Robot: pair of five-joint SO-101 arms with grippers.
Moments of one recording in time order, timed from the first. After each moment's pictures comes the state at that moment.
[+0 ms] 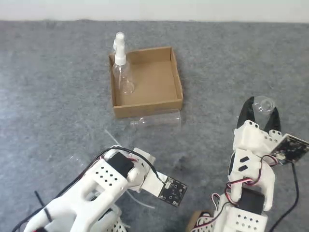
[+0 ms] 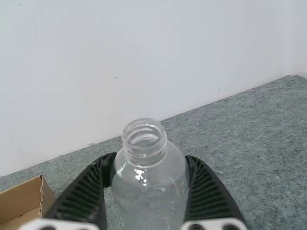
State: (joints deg) left arm 33.4 -42.4 70.8 67.2 -73.2; right arm 12.6 -102.7 88.0 28.3 -15.2
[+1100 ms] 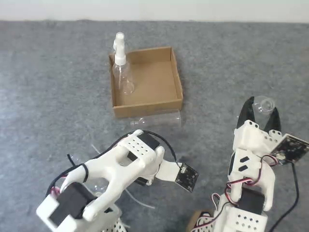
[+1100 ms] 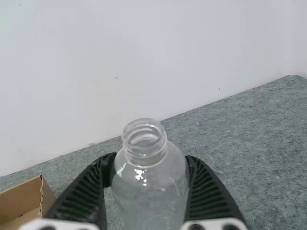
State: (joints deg) left arm 34.5 -8.0 53.1 69.4 -68.1; right arm 12.6 -102.7 88.0 28.3 -15.2
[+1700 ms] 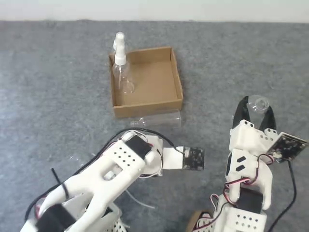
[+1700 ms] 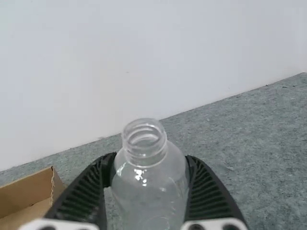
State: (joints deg) left arm 35.6 -24.4 54.6 66.0 -47.8; right arm 9.9 -102.7 88.5 28.3 -15.2
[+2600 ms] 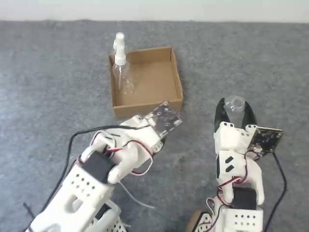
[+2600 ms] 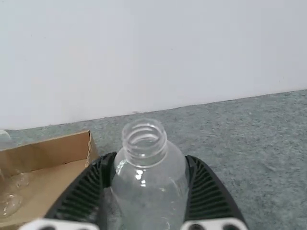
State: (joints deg) left arm 29.5 -55.0 55.6 61.1 -14.2; right arm -0.6 -102.7 91.0 28.3 -9.4
